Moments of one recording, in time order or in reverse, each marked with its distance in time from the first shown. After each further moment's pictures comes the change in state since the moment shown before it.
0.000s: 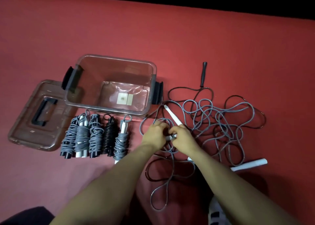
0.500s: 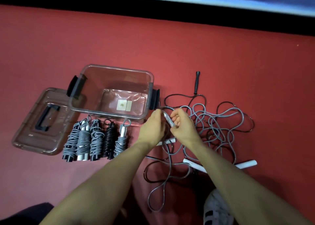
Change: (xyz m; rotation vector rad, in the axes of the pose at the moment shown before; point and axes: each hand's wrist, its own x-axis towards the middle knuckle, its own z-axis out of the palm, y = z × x) left_hand -0.013 0.036 -0.038 -0.006 0.225 0.065; right_hand -0.016 -0.043 -0.050 0.290 0.281 -0.196
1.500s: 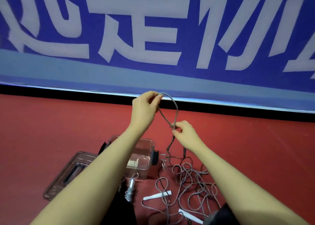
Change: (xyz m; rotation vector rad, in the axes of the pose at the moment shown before) left_hand -0.104 0.196 -0.278 -0.462 0.709 0.478; right_hand -0.062 -0.235 -0.141 -0.282 0.123 -0.238
